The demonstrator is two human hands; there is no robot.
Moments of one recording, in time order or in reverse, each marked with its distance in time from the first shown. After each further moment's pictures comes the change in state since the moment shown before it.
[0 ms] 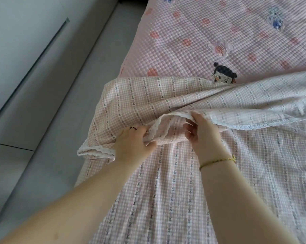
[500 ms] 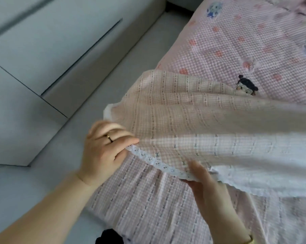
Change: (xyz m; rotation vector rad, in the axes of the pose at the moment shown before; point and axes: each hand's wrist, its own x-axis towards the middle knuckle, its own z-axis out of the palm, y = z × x) left_hand -0.150 -0.026 -0.088 0.053 0.615 0.412; right_hand -0.145 0.053 -0.105 -0.455 -0.353 0.051
